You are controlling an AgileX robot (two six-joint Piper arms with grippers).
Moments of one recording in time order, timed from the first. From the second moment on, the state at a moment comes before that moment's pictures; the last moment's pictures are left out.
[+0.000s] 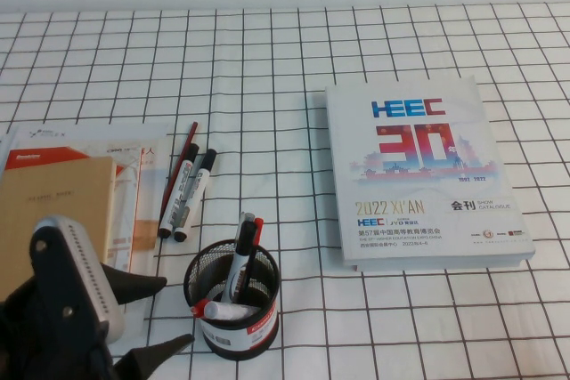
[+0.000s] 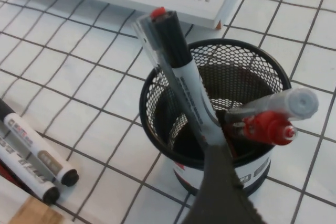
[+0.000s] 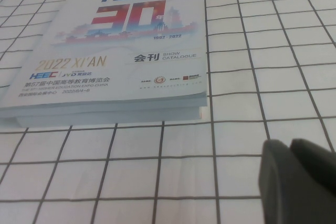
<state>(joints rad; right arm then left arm) 0.12 -0.02 0.03 0.14 0.38 0.03 -0.28 0.85 -0.41 -1.03 0.65 1.69</state>
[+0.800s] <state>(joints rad) 0.12 -0.02 0.03 0.14 0.38 0.03 -0.28 1.05 -0.41 -1.30 0.66 2.00</state>
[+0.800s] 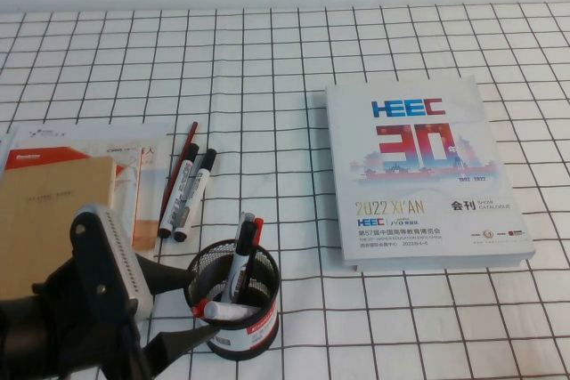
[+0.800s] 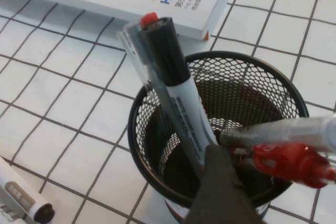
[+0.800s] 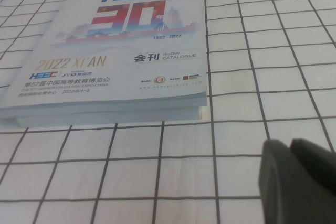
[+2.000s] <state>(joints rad) 0.12 -0.02 0.03 0.14 0.38 0.03 -0.28 1.15 -0.41 -1.39 0.71 2.17</state>
